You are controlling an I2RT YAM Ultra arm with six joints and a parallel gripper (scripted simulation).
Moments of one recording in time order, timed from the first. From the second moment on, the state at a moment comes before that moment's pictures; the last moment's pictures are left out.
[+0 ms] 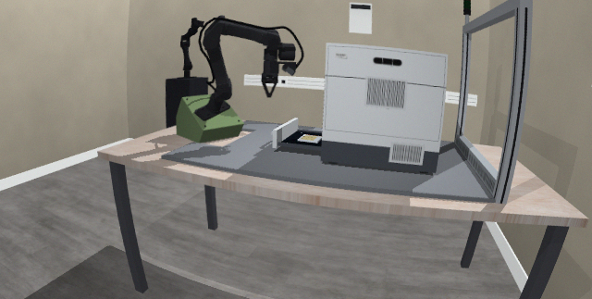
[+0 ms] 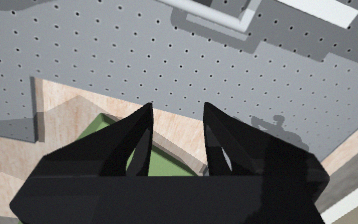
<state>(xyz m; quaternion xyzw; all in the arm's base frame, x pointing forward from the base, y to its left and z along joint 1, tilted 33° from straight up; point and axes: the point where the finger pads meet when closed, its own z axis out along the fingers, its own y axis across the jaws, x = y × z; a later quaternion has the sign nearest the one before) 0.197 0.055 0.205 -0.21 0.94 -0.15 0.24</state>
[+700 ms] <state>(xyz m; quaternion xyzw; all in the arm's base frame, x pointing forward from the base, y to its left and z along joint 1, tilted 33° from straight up) 0.196 0.055 0.206 -0.05 0.96 -0.11 0.25</state>
